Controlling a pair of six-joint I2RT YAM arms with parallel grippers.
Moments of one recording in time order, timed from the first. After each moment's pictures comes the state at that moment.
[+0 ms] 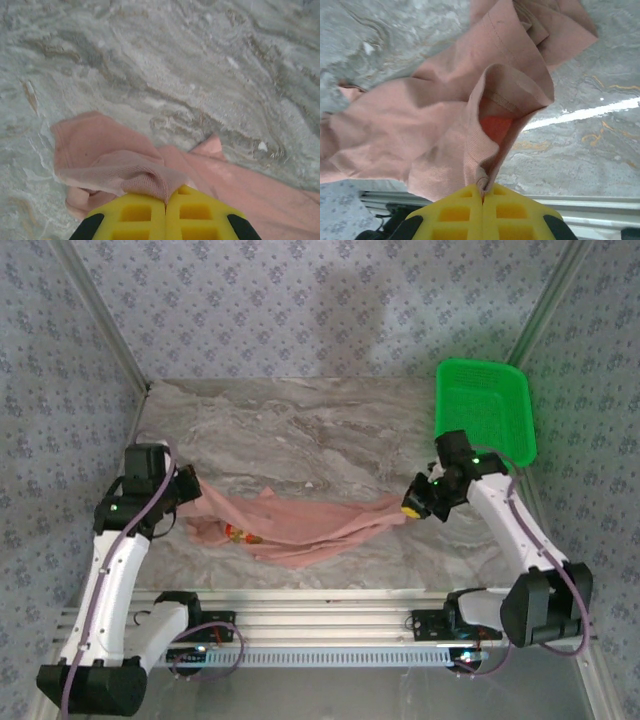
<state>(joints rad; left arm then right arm) -0.07 0.89 1.03 -0.91 0.03 -0.41 0.16 1.24 1.06 -1.12 -0.45 0.70</state>
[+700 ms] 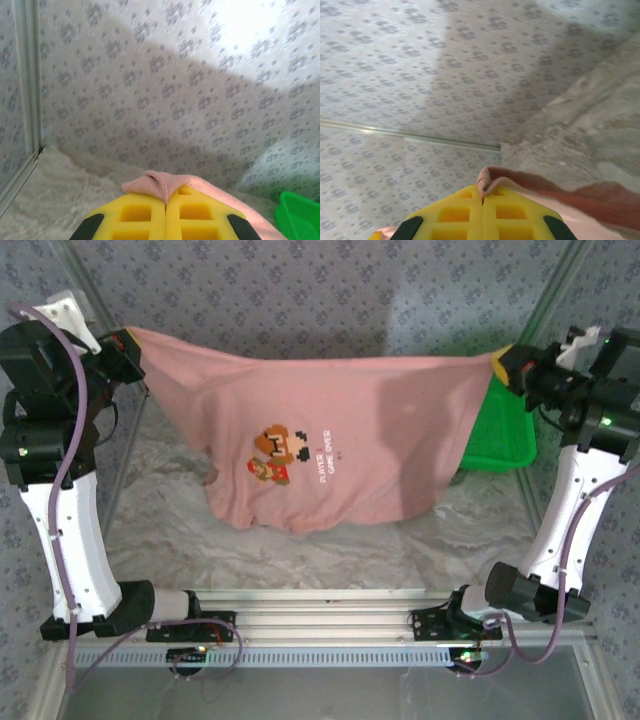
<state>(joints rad) 0.03 1.35 2.22 -1.00 0.11 -0.36 -0.40 1.40 1.99 -0.92 -0.95 0.93</state>
